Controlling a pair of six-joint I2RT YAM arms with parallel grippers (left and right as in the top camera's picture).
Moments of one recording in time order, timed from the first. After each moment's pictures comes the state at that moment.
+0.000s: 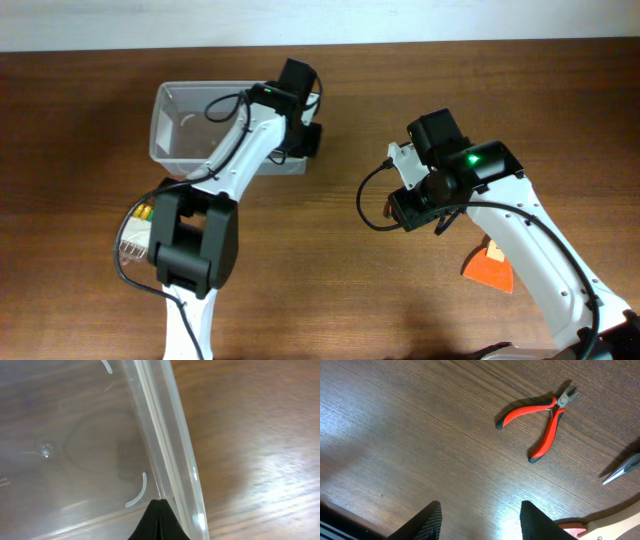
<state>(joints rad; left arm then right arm) -0.41 2.20 1.85 -0.94 0.06 -0.12 0.33 1.51 1.30 -1.16 -0.13 -0.12</state>
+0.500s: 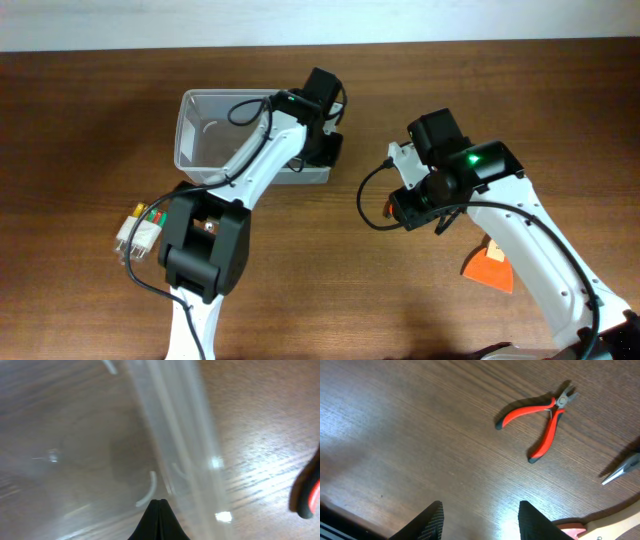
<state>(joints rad) -0.47 2.20 1.85 -0.95 0.08 -0.13 0.32 1.51 1.30 -1.16 -0.12 -0.11</state>
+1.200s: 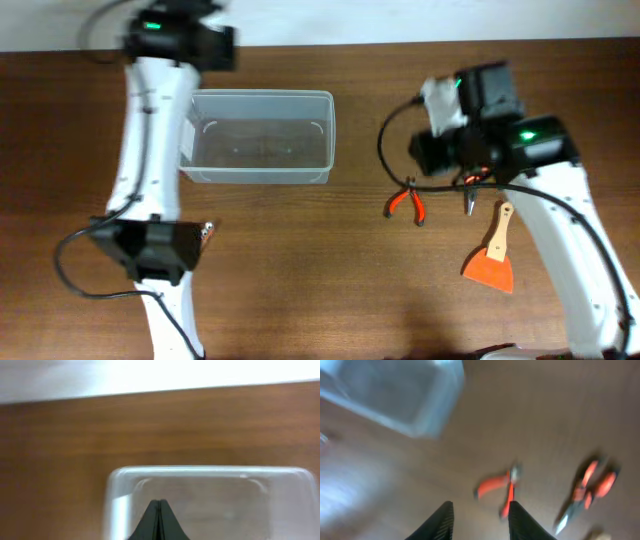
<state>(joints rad) -0.10 2.22 2.60 -1.32 -0.14 -0.05 0.21 1.51 1.63 -1.07 -0.19 -0.10</state>
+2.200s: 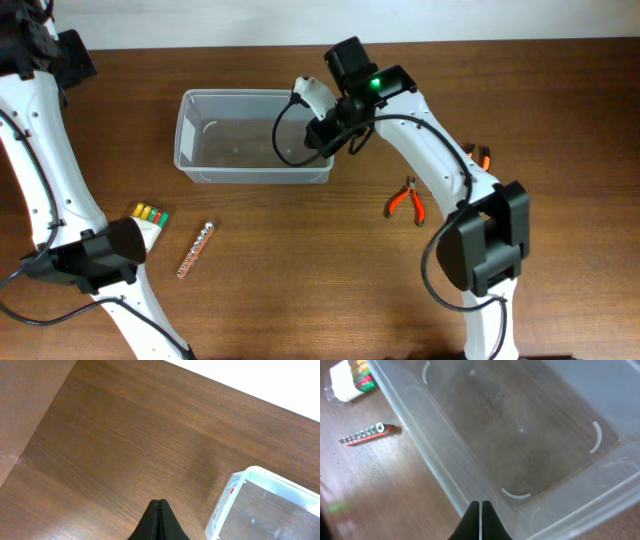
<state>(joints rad) 0.27 2.22 2.78 -1.53 -0.16 -0.13 0.45 2.18 2.01 -1.03 -0.47 -0.28</state>
